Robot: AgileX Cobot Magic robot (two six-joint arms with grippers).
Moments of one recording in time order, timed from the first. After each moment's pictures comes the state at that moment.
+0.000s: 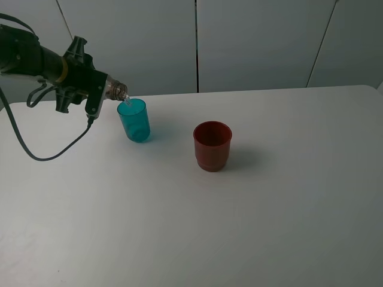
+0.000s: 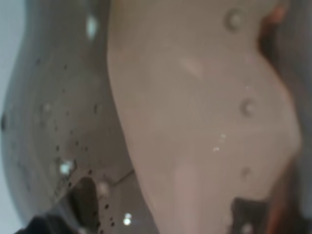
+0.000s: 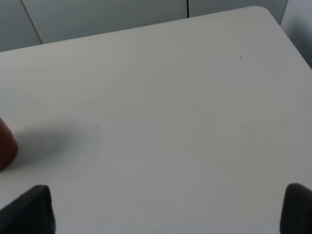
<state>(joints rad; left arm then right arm) -0.18 1.95 -1.20 1.48 0.14 0.29 -0.06 0.00 -0.50 -0.01 1.11 0.13</state>
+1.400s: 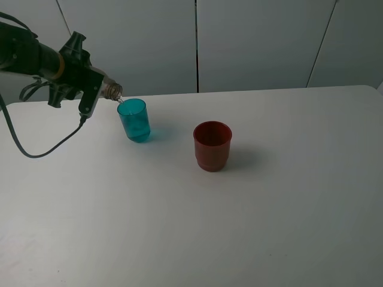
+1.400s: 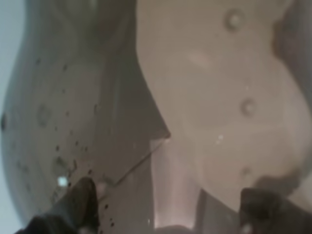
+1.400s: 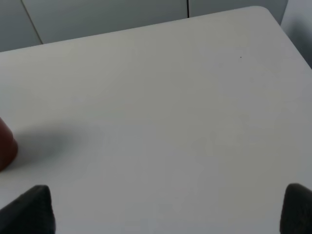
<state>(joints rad) -0.18 1.93 -1.20 1.60 0.18 0.29 -0.06 0.00 -0.50 -0.01 1.11 0.13</state>
